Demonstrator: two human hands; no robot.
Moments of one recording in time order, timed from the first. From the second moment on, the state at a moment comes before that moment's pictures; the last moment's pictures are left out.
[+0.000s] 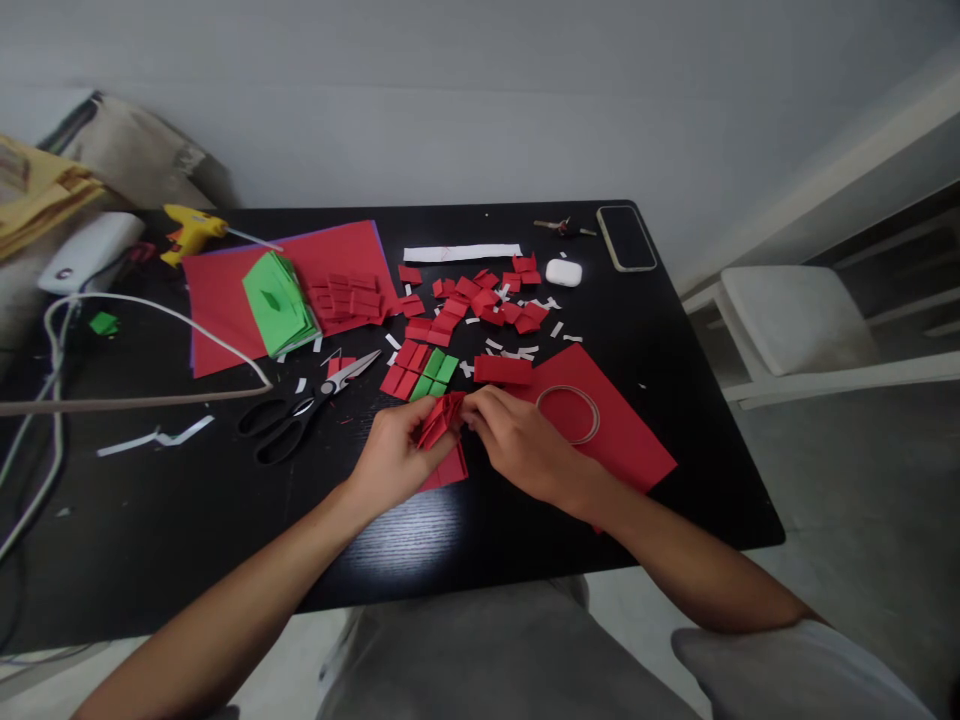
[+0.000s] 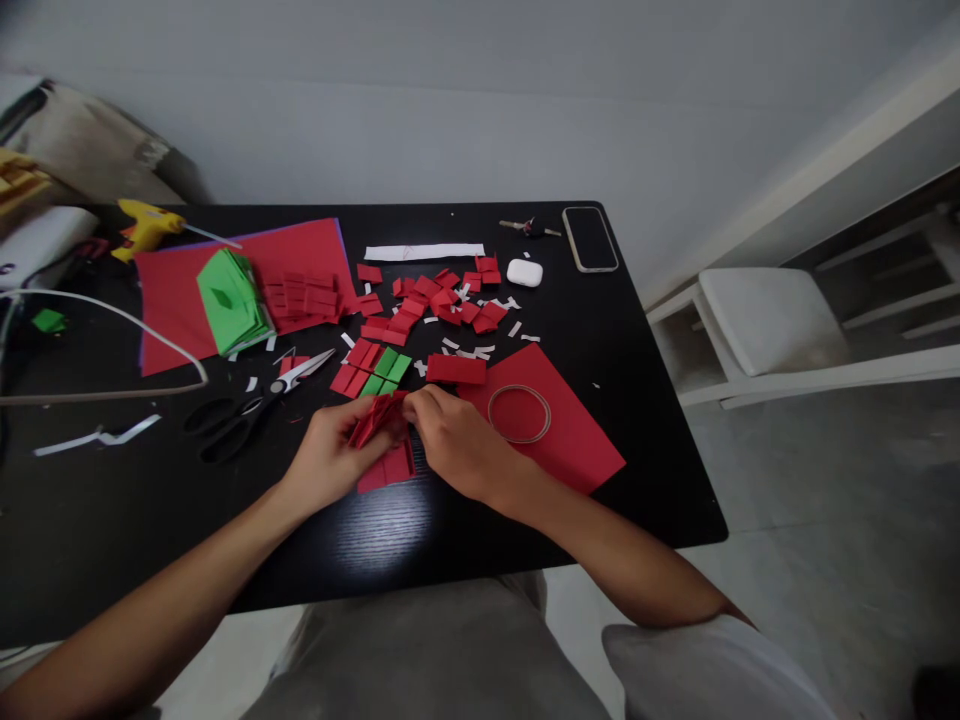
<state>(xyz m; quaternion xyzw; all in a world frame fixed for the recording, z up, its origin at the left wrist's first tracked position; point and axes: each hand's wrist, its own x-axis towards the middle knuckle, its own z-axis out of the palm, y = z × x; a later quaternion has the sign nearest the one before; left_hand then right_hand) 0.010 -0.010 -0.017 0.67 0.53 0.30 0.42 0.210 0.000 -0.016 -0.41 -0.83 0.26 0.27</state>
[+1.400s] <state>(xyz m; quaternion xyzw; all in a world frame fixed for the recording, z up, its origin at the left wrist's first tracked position) 0.014 -0.011 -0.012 0.68 0.55 0.28 0.39 0.210 -0.004 -0.007 -0.39 -0.90 0.13 0.13</state>
